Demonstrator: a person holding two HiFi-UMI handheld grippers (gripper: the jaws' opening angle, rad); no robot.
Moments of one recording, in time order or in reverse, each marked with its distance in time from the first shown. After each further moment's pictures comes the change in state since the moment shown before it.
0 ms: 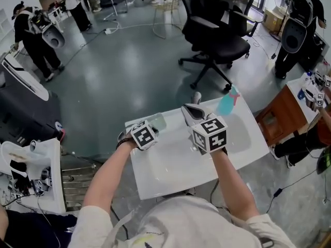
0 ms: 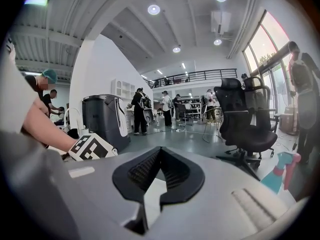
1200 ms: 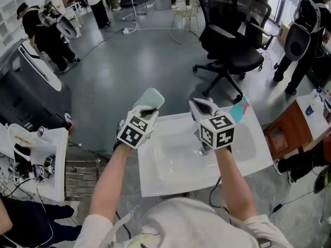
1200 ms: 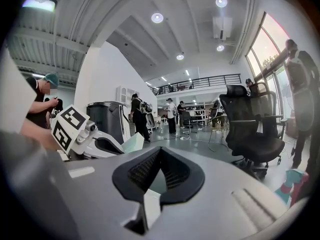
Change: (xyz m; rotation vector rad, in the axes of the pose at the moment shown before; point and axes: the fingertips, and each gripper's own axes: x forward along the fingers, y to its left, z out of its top) left arm -0.155 0.063 0.041 -0.262 -0.428 0.437; right arm 0.009 0.011 0.043 -0.018 -0.088 0.048
